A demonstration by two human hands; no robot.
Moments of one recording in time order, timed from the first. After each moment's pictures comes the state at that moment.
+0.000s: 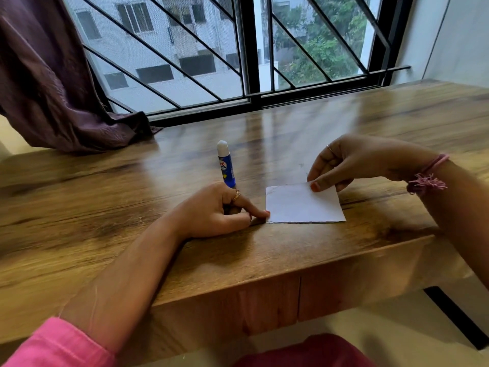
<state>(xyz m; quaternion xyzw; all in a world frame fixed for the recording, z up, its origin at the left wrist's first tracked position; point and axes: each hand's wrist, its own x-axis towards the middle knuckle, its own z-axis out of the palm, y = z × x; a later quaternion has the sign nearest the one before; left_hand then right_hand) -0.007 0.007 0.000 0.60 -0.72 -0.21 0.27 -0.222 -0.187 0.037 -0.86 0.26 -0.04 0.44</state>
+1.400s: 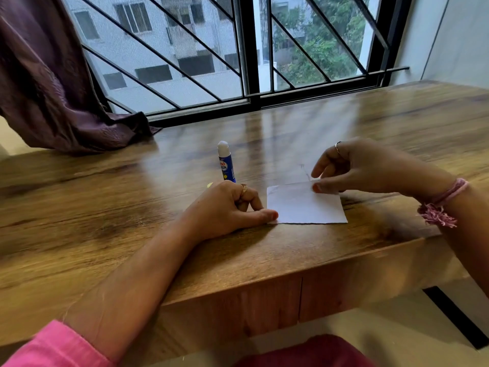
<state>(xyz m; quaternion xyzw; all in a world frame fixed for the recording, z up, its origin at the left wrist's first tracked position) -0.024 -0.002 -0.005 0.66 -0.67 -0.14 0.31 -0.234 -0.172 0.026 -0.91 0.24 -0.16 0.31</state>
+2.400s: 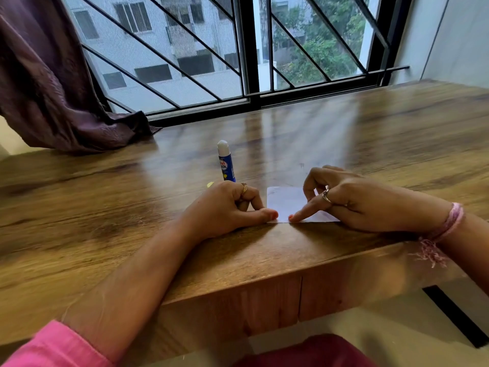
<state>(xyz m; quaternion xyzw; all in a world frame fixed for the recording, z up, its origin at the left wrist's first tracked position) -0.025 -0.002 -0.005 0.66 -0.67 -0.15 0.31 -0.245 -0.142 0.004 -0.98 -0.01 -0.15 0.10</state>
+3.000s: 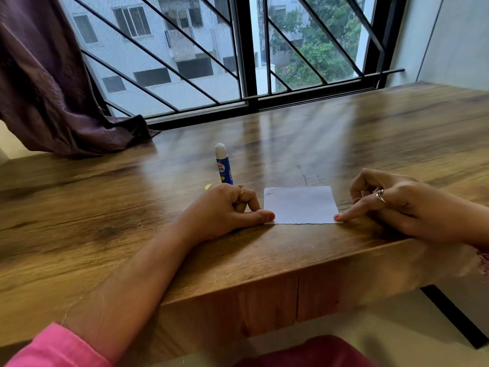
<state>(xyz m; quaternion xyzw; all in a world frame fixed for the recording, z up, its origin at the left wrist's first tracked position) -0.025 -0.001 -0.005 0.66 -0.68 -0.13 0.30 -0.304 -0.155 0.001 -0.97 0.03 -0.19 0.15</state>
